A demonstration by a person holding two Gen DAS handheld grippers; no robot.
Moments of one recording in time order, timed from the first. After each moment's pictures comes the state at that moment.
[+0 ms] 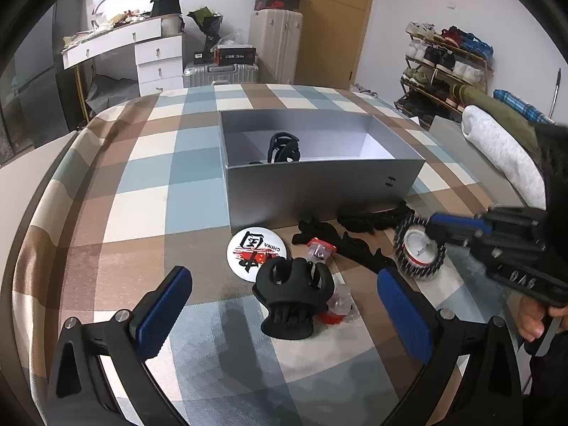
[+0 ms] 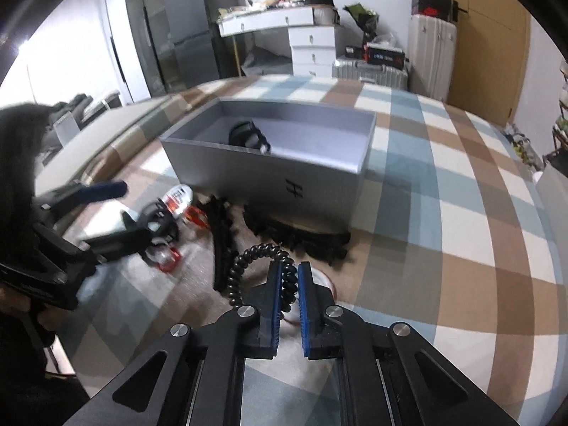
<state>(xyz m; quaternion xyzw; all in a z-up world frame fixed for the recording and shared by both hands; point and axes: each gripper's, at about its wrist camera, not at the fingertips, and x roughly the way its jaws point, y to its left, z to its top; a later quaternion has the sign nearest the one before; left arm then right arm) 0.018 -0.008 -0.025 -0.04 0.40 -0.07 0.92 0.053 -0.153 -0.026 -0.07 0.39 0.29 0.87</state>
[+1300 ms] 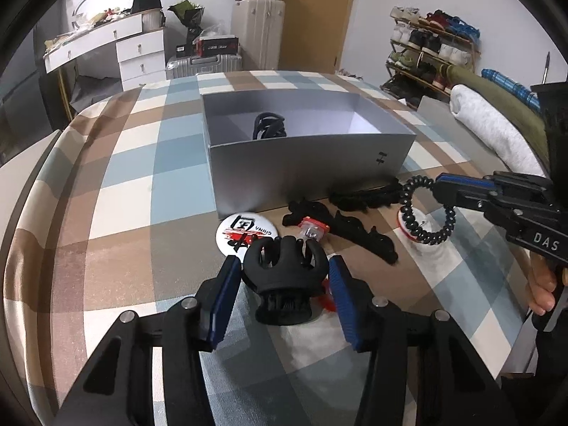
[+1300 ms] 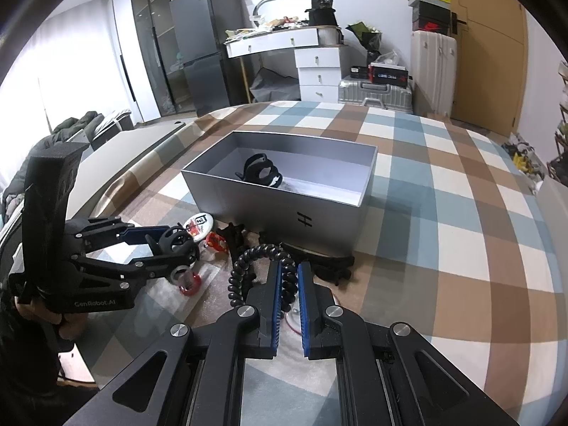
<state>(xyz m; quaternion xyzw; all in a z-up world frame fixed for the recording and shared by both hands) 0.017 -0.010 -0.031 -0.03 0.41 -0.10 0.91 0.048 -0.156 -0.011 -0.06 0.37 0.31 0.88</state>
